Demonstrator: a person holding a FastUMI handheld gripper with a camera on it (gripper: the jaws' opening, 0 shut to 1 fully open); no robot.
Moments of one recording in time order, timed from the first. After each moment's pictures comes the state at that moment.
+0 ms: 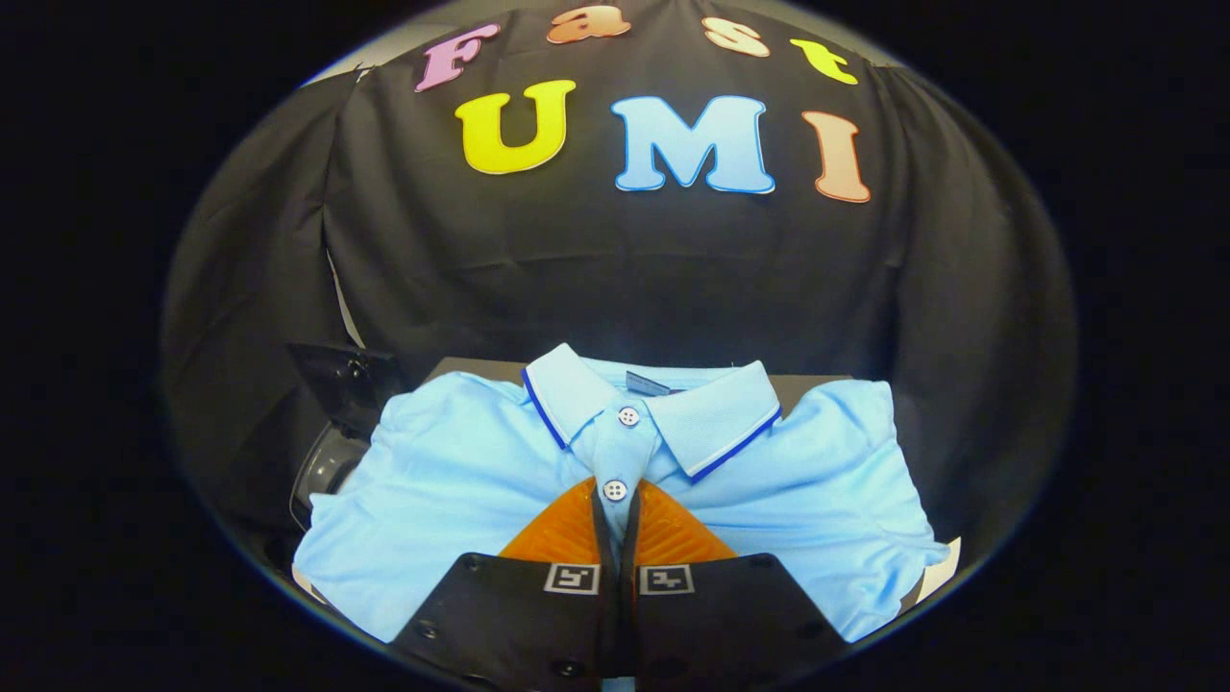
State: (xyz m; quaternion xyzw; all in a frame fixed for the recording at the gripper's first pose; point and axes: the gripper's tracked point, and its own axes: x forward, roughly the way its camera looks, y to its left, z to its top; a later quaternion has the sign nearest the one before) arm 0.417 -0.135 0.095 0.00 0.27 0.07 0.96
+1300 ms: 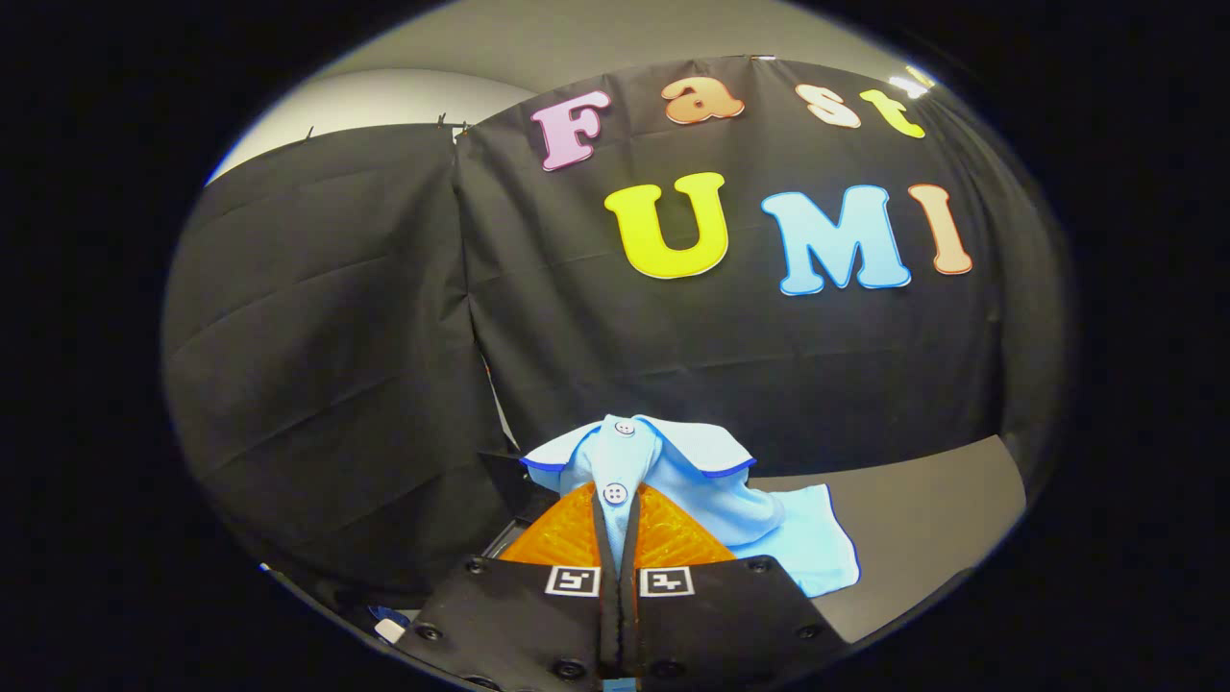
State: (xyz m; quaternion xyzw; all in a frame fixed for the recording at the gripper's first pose) arm 0.359 0.146 0.214 0.04 0.14 0.22 0.96
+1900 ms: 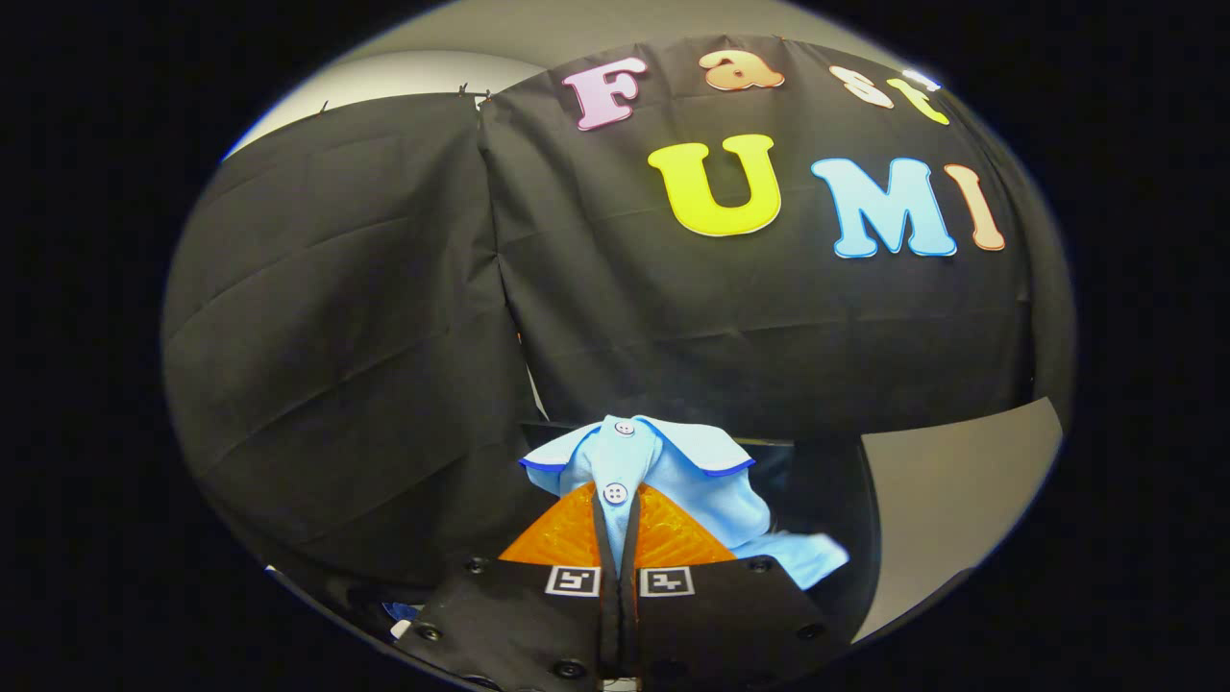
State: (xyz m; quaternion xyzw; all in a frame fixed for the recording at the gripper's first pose) arm 0.361 0.247 0.155 0.04 0.18 0.24 0.95
